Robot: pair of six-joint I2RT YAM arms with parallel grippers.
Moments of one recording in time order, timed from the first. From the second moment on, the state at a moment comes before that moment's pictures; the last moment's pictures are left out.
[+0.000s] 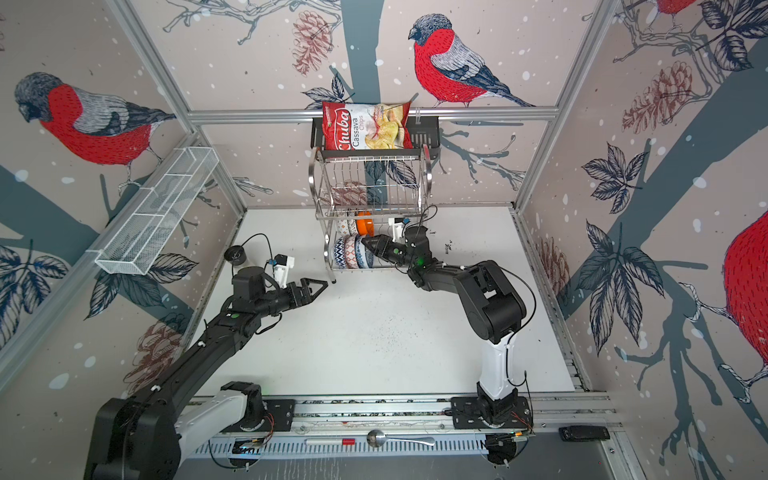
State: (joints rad) left arm -0.14 1.04 0.52 -0.04 0.68 -0.56; right arm 0.54 1.94 1.08 0.70 -0.58 0.93
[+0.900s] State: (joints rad) left arm -0.13 0.85 0.54 -0.14 0.38 -0.47; right arm 0.46 1.47 0.86 0.20 -0.39 0.55
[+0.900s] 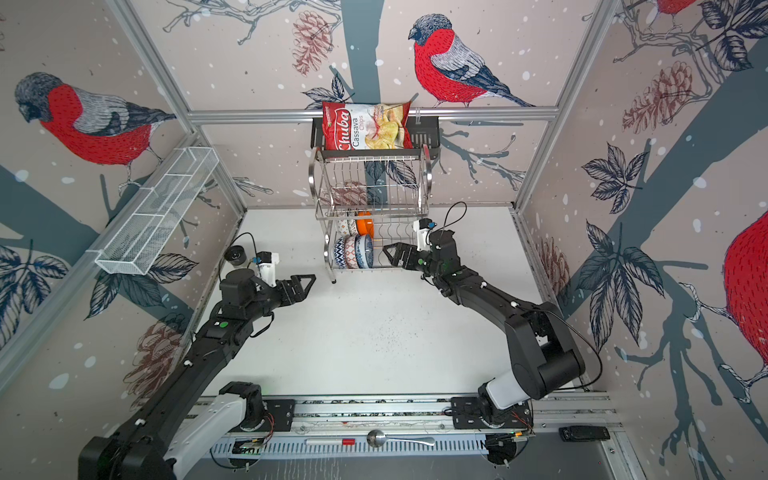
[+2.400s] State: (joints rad) left arm -0.10 1.56 0.21 1.18 -0.42 -0.02; right arm 0.13 1.35 0.29 0.77 0.66 0.24
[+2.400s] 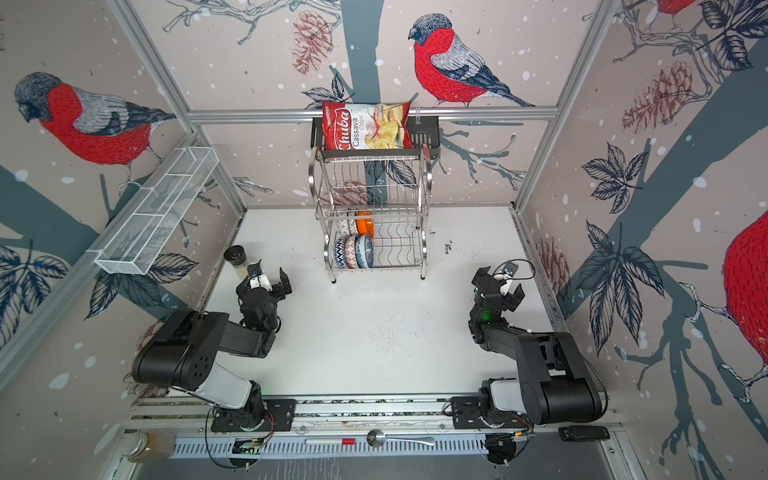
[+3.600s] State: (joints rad) left arm -0.10 1.57 0.21 1.23 -0.42 -0.02; right arm 0.08 1.51 0.21 1.16 0.39 0.09
